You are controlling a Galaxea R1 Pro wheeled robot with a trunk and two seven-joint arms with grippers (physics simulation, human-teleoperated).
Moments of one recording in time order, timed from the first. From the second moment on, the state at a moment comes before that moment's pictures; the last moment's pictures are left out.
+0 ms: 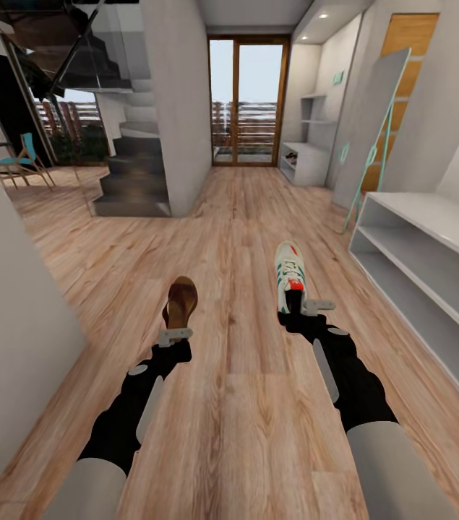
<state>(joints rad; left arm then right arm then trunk) -0.58 -0.15 0.01 -1.03 0.04 0.32 -0.05 -0.71 0.07 -0.02 -1.12 -0.01 0.53 0.02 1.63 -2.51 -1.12</state>
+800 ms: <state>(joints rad) -0.58 -0.15 0.01 -1.03 0.04 0.32 -0.05 -0.71 0.07 -0.02 -1.12 -0.01 0.53 0.02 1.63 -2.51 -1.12</state>
